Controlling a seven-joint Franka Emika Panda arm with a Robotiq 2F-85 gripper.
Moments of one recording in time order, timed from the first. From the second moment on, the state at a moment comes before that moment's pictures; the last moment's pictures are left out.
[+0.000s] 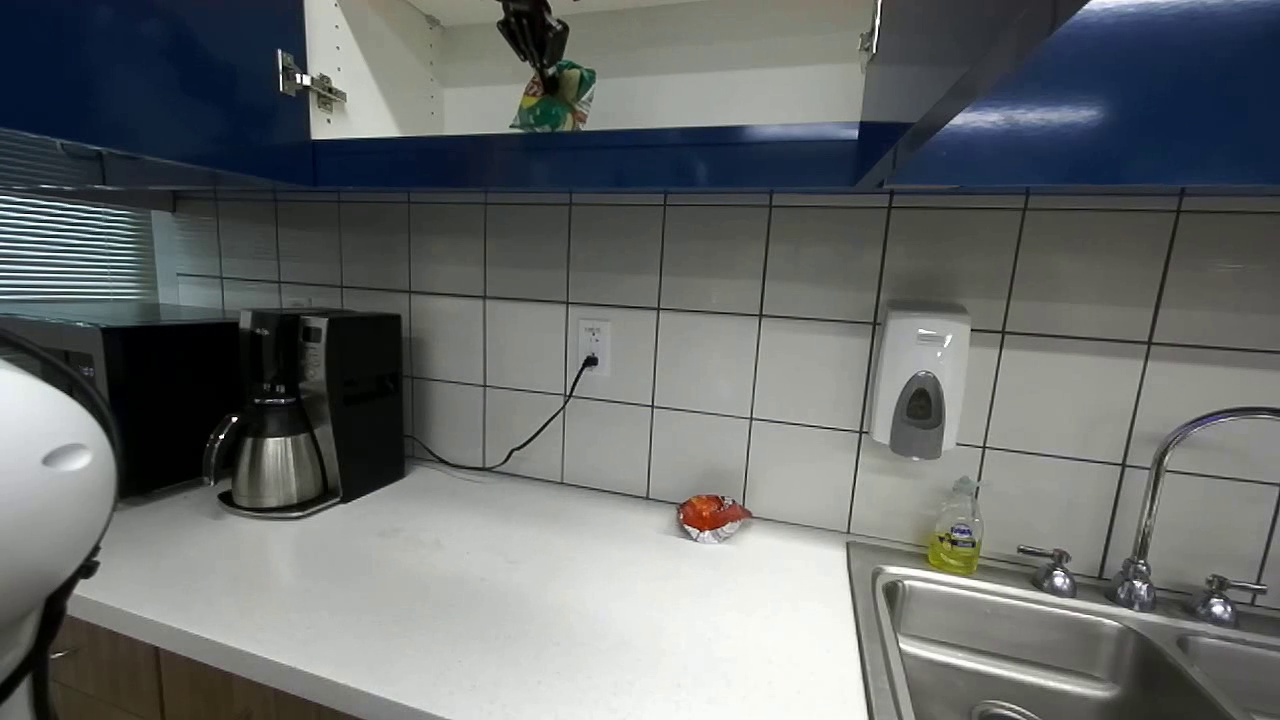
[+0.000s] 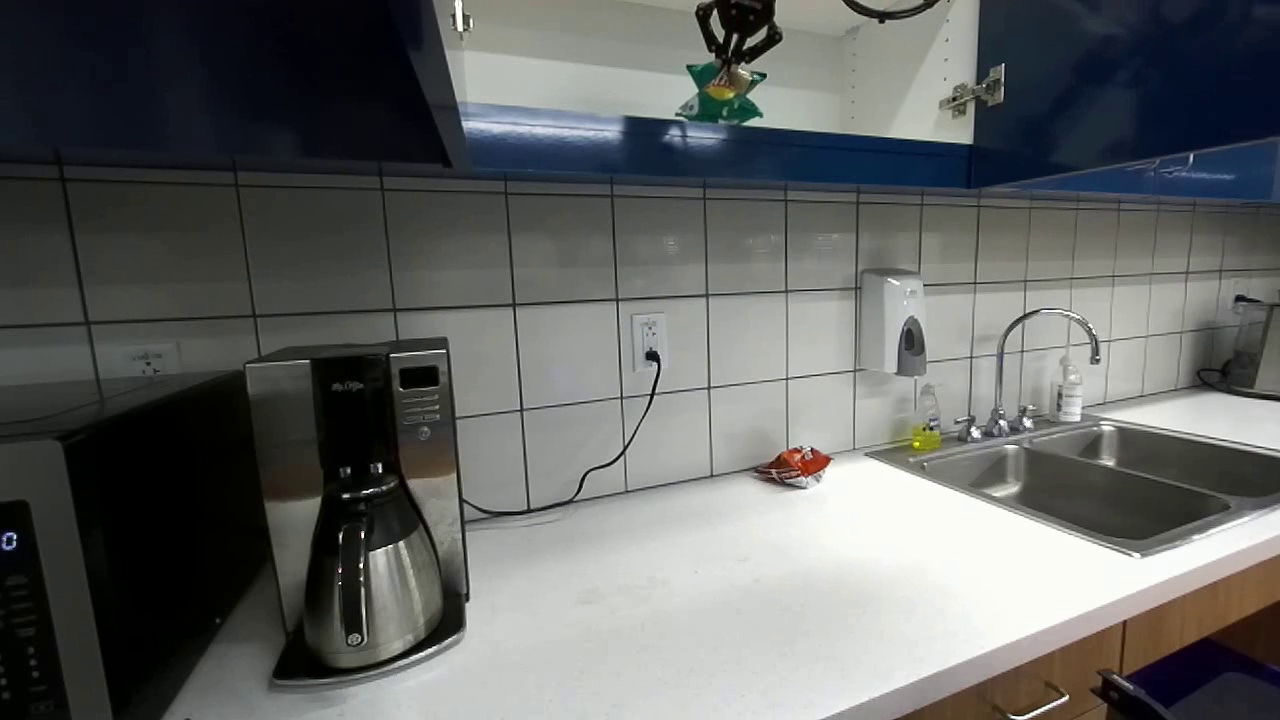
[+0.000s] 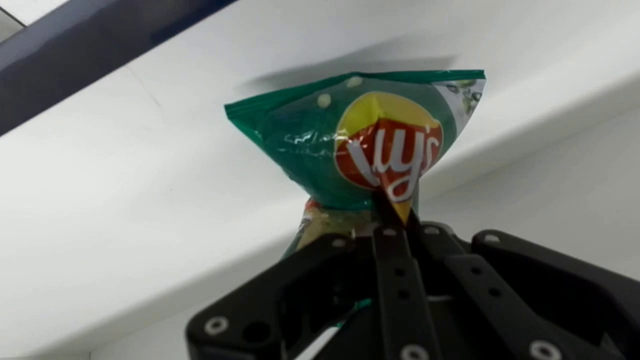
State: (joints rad) arm -0.01 -0.01 0.07 -1.29 -0.08 2.07 0.50
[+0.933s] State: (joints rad) arm -0.01 0.13 0.07 -1.11 -0.09 1.98 0.54
